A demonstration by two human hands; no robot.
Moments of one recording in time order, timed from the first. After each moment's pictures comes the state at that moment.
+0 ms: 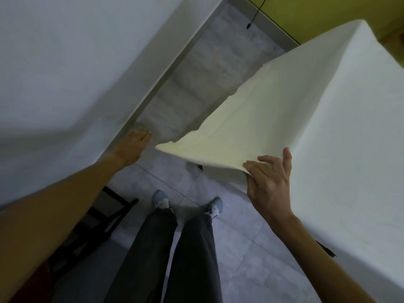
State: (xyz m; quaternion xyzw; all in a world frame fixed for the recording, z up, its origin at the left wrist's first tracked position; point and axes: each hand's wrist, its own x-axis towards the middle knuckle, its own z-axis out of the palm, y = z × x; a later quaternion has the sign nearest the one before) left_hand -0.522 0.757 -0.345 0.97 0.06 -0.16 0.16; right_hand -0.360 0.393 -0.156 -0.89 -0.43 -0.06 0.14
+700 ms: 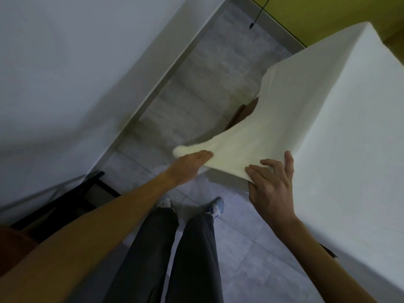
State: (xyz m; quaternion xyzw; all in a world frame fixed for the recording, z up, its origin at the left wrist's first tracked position) left_hand -0.461 0.612 -0.306 0.93 -0.02 -0.02 0.36; right_hand -0.359 0.392 -0.154 -0.89 -0.45 -0.05 0.09
